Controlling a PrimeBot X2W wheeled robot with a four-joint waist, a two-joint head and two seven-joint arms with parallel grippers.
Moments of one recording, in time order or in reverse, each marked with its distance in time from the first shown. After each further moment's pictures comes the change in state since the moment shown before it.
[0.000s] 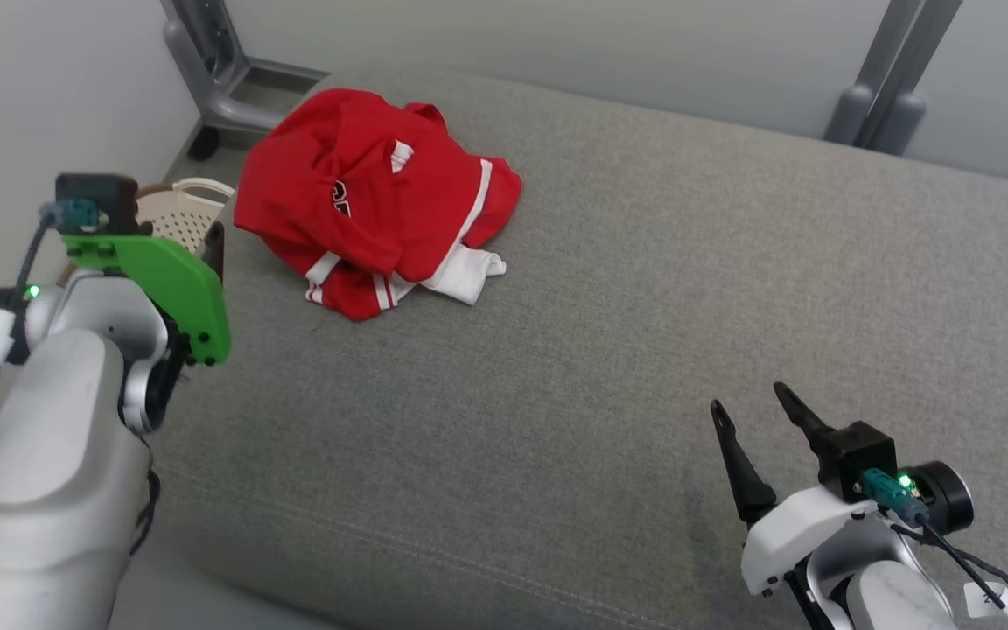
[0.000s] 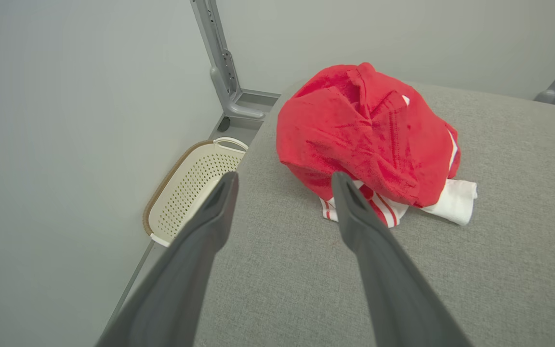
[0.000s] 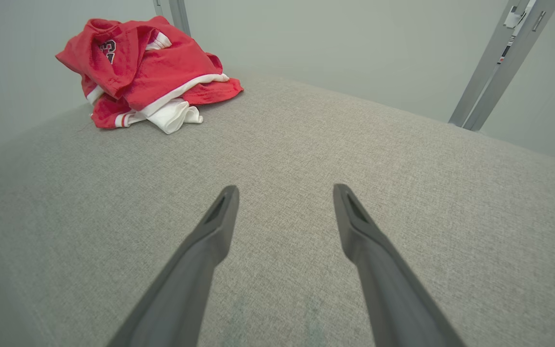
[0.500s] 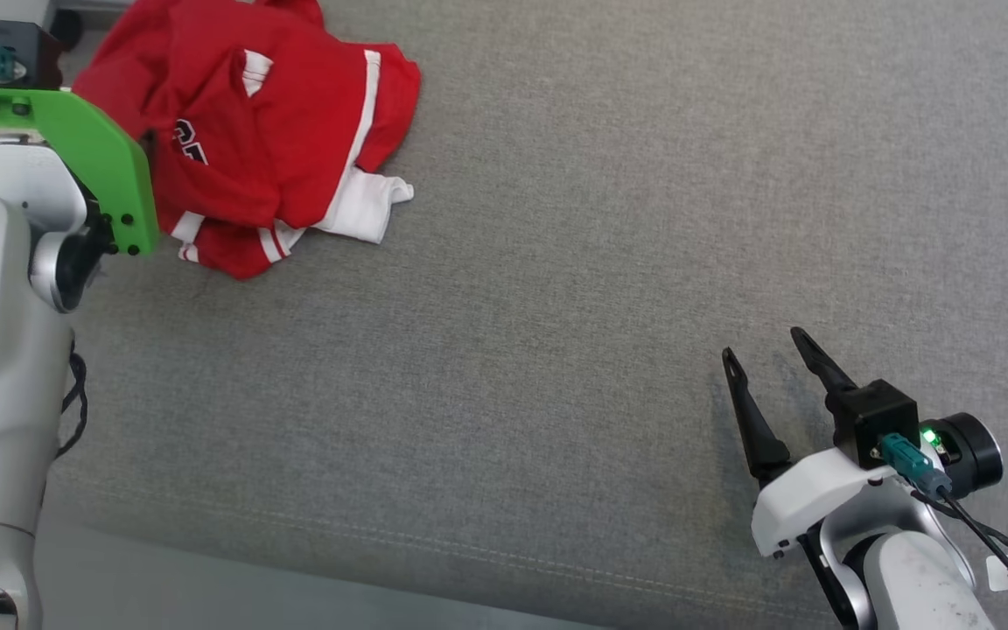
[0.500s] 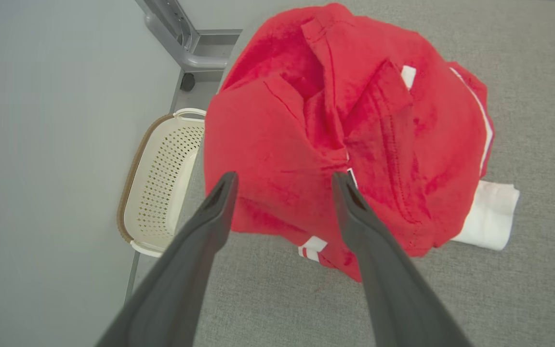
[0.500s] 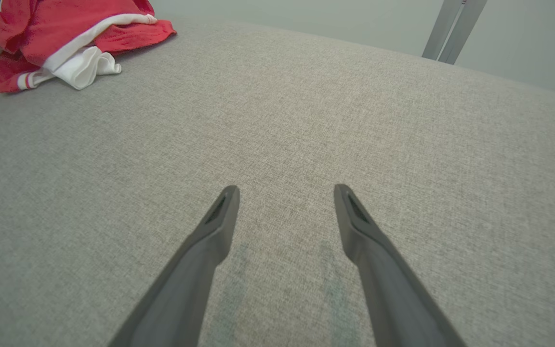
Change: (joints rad) left arm -0.318 0.046 -0.030 0.210 -0.011 -0.087 0.171; right arm -0.023 -0.001 -0.018 -0.179 -0.069 0.000 0.089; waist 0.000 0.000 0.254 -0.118
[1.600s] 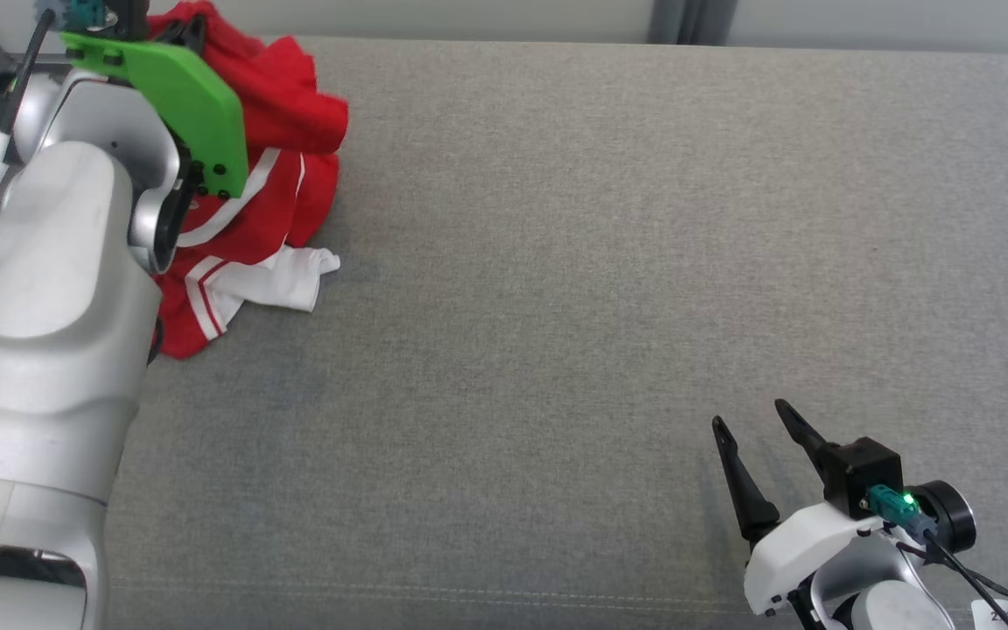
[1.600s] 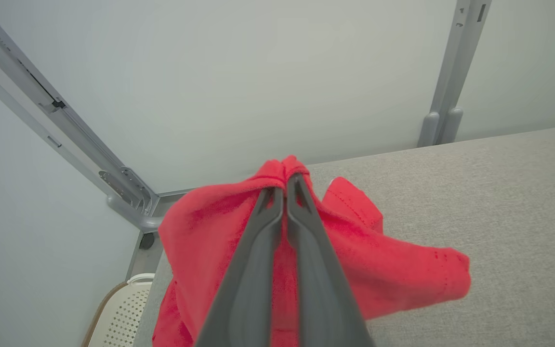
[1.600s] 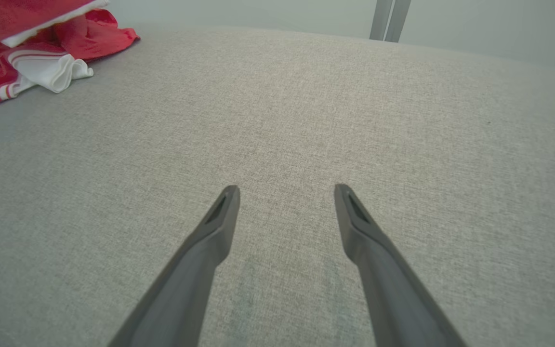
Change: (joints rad) left arm -0.074 -0.088 -0.092 -0.031 0.054 0.031 -0.257; right arm 0.057 0.000 0.023 0.115 0.082 0.000 -0.056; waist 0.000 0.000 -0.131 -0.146
